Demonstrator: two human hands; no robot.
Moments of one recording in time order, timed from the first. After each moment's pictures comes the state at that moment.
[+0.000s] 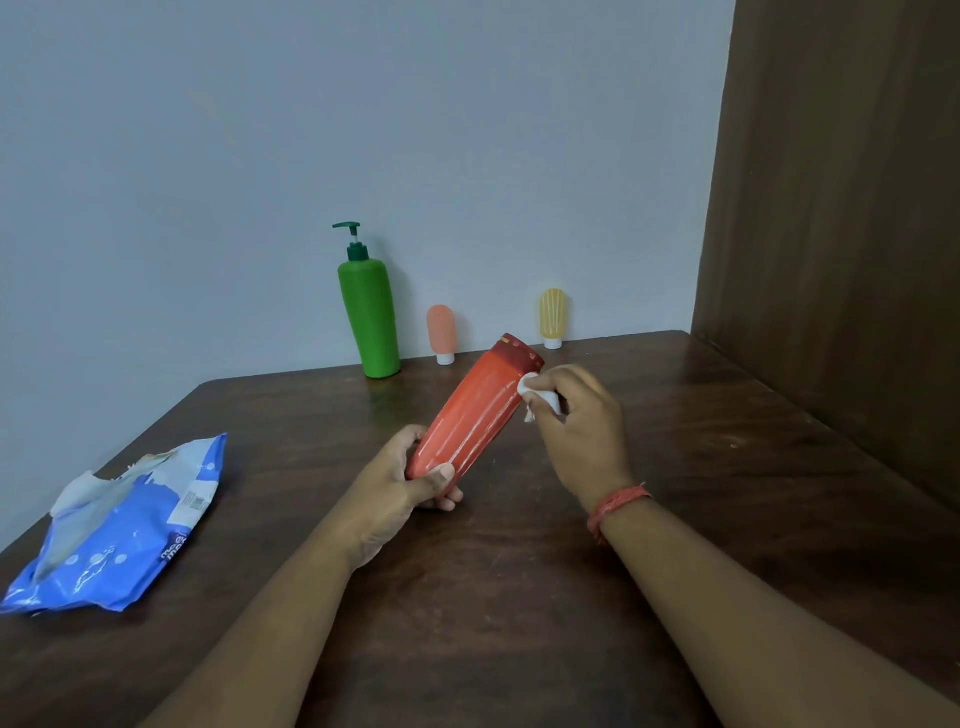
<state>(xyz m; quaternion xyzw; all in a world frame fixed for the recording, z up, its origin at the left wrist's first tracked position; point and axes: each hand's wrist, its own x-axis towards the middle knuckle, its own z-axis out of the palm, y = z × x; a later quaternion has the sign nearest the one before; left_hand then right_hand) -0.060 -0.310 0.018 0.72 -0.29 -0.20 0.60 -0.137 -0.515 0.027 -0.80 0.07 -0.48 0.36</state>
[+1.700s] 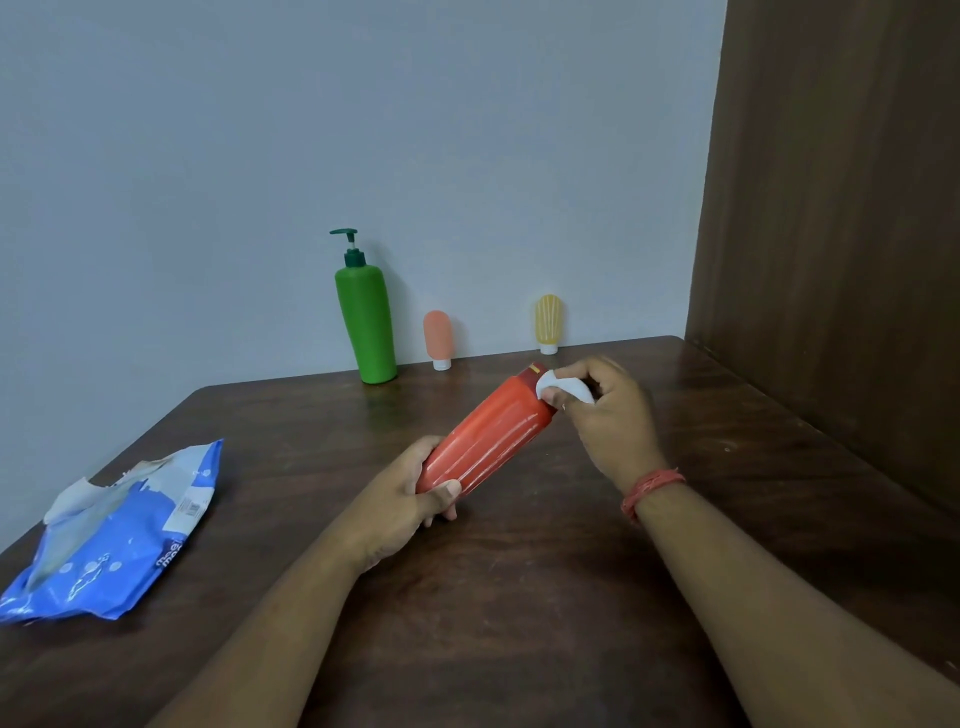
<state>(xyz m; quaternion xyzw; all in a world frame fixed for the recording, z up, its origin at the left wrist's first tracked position) -0.061 -0.311 0.019 0.81 -0.36 -0.15 0.44 -0.148 -0.541 0.042 -0.78 0.13 -0.41 0.46</state>
